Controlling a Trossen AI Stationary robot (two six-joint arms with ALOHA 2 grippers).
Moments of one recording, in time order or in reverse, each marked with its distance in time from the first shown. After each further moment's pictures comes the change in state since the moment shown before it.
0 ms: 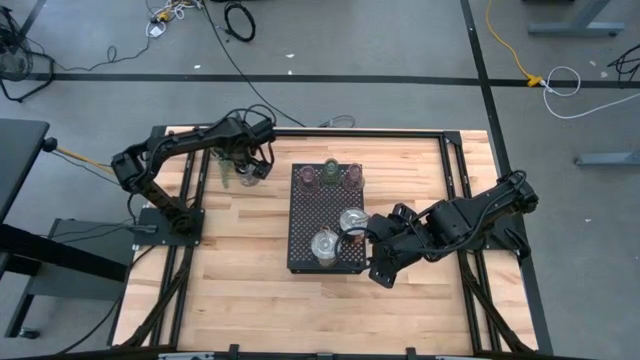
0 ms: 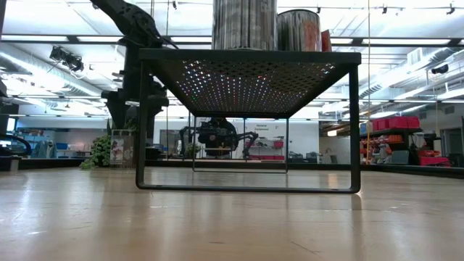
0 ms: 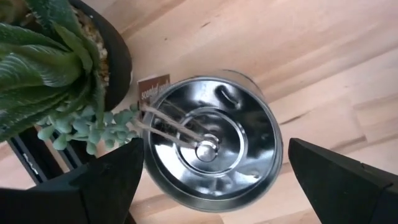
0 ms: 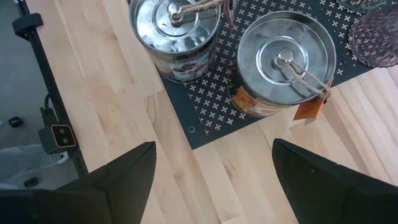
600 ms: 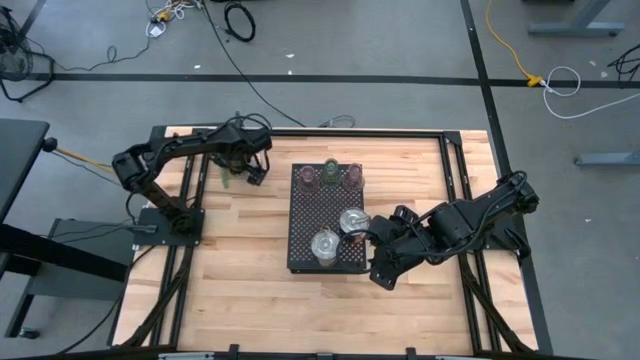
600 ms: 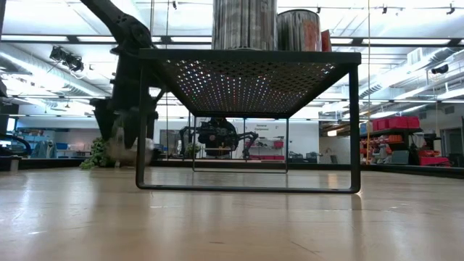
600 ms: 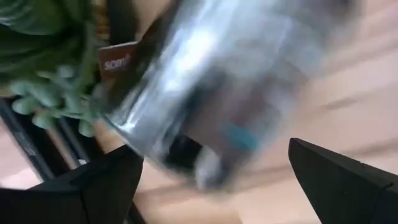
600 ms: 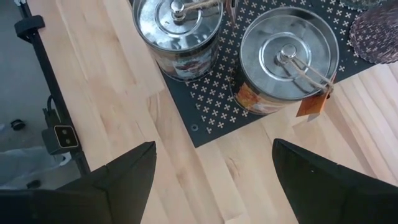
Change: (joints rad) left arm 0.001 0.005 -0.118 0.039 -0.018 -0.028; right arm 0.010 0.000 0.000 -0.002 0.011 0.029
